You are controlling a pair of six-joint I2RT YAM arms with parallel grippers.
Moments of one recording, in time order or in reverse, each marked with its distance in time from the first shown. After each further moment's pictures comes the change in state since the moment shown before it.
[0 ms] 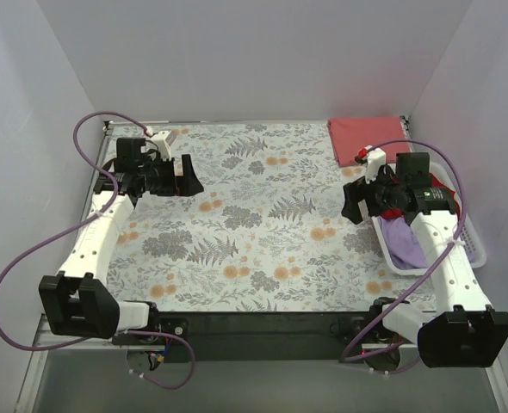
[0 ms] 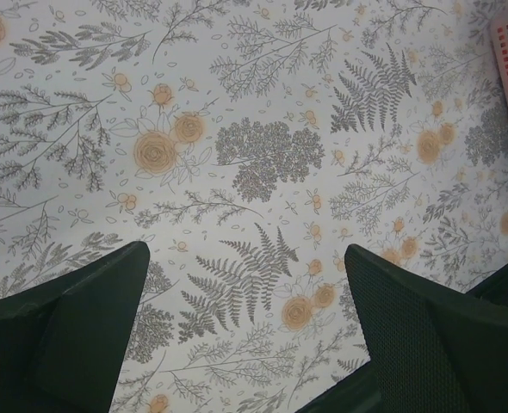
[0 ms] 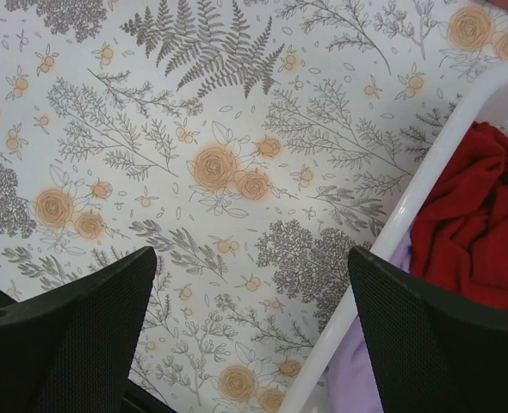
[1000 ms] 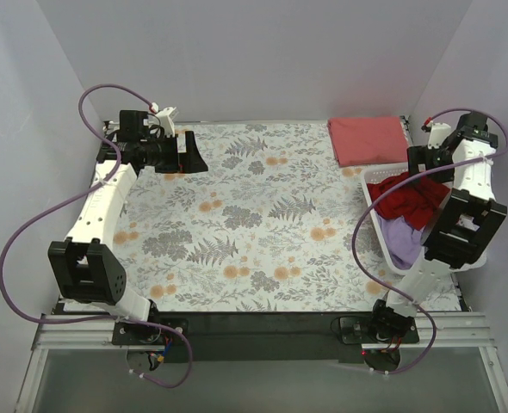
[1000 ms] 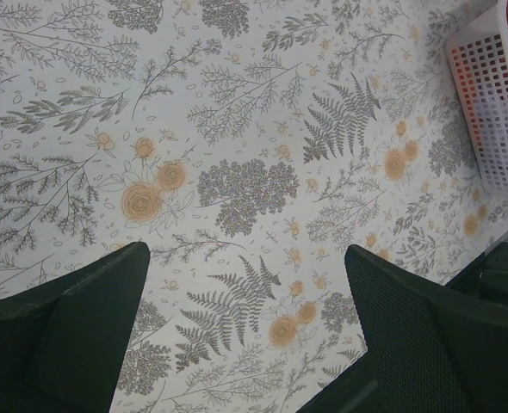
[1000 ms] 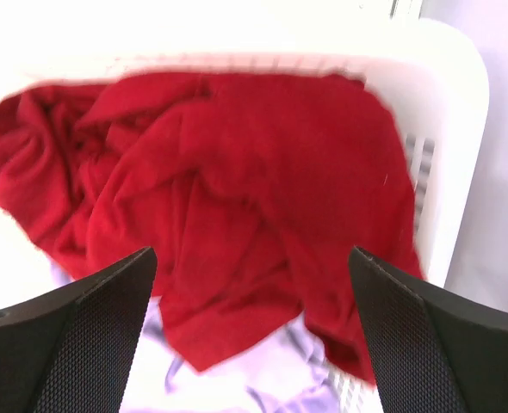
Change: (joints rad) left arm 0.005 0.239 0.315 -0.104 0.091 0.029; right arm -0.452 0.741 0.618 -0.157 0.211 -0.132
